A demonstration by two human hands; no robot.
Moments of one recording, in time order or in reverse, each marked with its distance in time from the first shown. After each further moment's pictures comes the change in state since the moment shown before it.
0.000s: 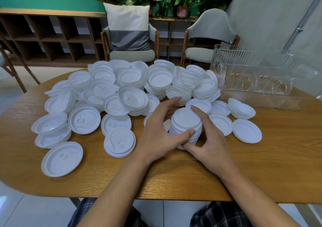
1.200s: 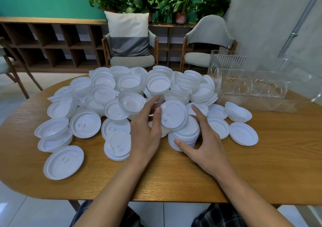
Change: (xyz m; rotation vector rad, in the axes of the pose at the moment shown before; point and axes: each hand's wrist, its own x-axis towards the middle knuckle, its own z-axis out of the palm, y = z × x) left_hand 0.002 0.000 -0.007 0.084 0.388 0.052; right_hand 0.002 -0.001 0.001 -0.007 0.021 0.009
